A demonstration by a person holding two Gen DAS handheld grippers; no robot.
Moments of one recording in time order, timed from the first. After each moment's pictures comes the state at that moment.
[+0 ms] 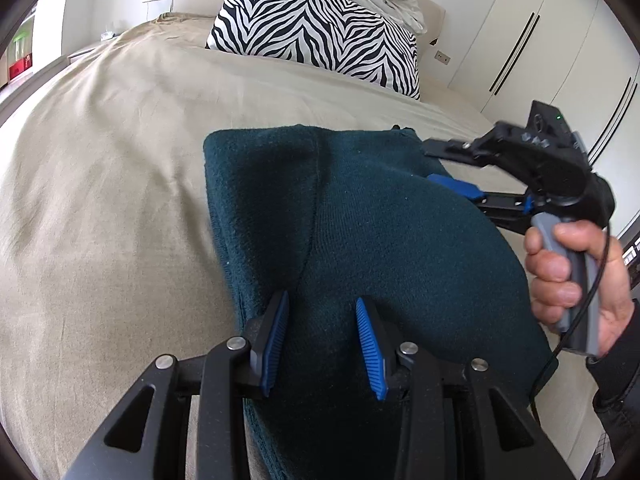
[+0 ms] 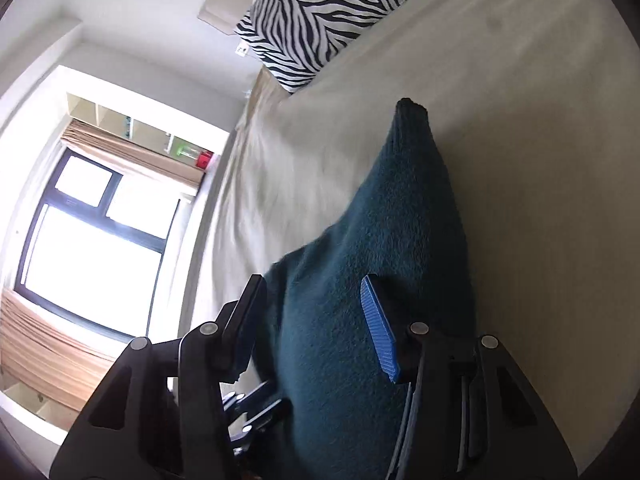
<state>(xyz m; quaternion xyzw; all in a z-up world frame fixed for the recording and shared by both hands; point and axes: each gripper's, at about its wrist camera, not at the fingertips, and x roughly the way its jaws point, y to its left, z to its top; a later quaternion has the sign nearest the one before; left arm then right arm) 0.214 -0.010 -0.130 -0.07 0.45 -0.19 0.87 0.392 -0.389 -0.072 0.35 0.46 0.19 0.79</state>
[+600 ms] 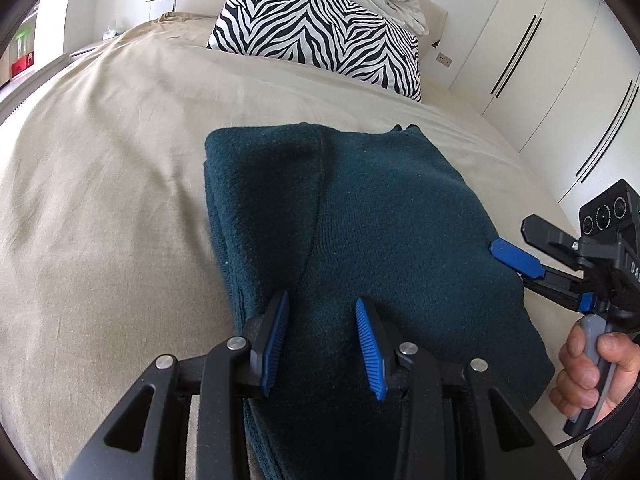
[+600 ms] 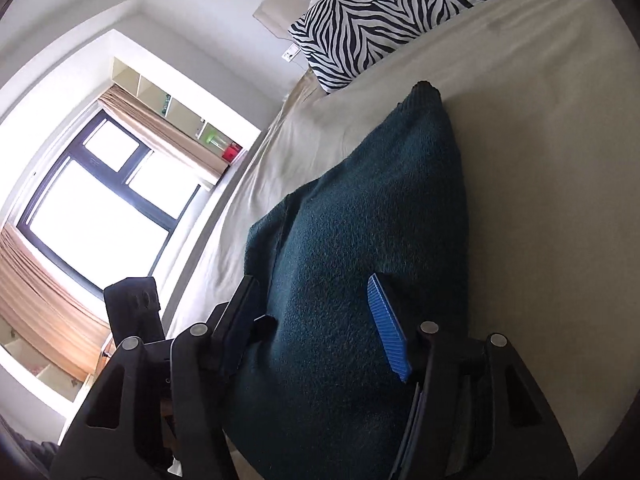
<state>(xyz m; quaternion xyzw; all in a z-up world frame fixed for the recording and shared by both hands) 0.211 -0.012 -0.130 -0.08 0.45 -0.18 0.87 0.271 -0.387 -0.073 0.31 0.39 0.26 0.83</state>
